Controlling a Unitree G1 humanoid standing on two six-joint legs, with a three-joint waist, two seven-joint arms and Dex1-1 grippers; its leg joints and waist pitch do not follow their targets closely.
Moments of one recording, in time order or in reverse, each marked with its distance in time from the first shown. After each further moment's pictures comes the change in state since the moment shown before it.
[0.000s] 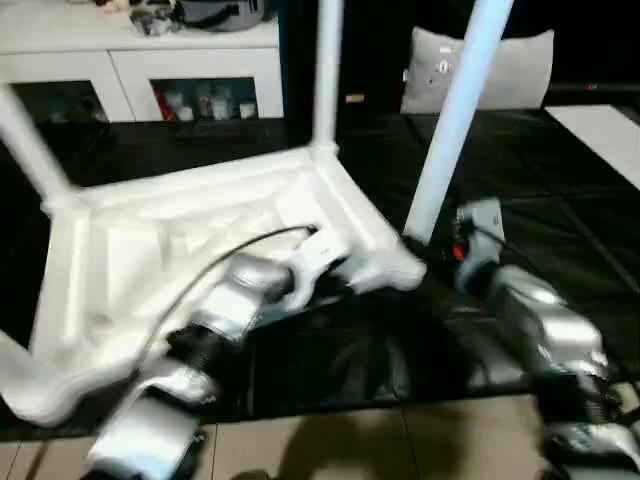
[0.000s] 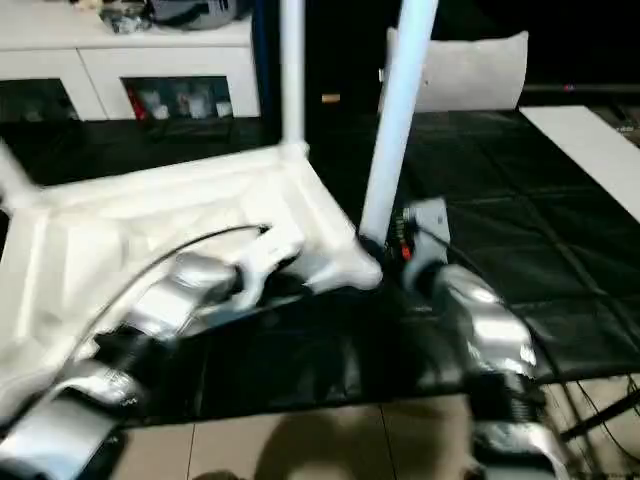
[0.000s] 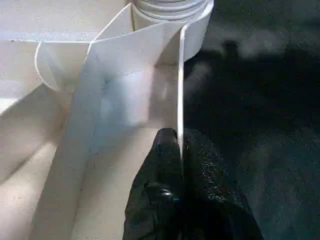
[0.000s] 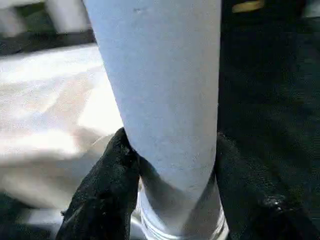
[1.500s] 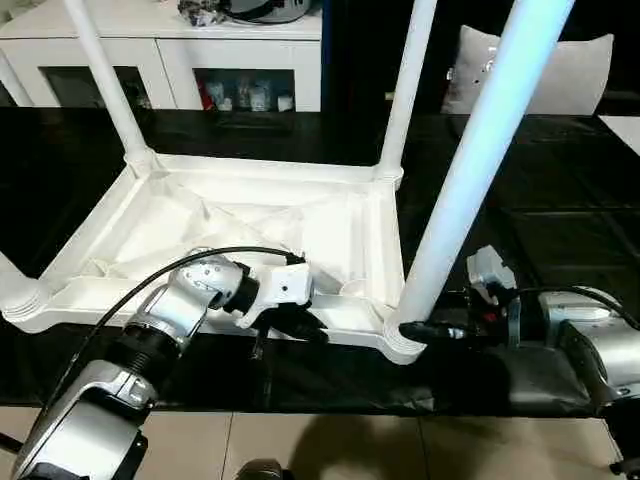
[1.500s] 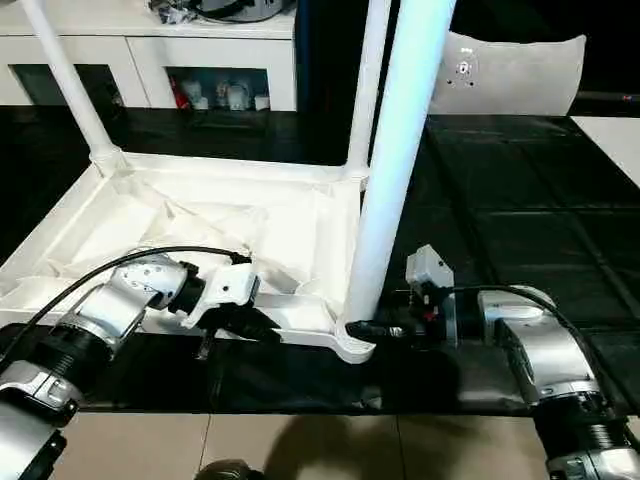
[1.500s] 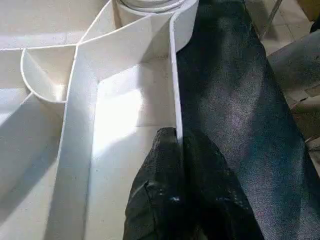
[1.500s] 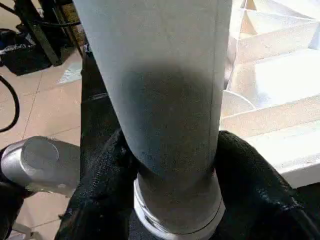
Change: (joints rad) left arm 0.054 0.298 -0.123 -0.036 -0.049 -0.427 -0.574; right arm 0.134 -0.372 0.220 -0.092 0.092 -0.145 0.860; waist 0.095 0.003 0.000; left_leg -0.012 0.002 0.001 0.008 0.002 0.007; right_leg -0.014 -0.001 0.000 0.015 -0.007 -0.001
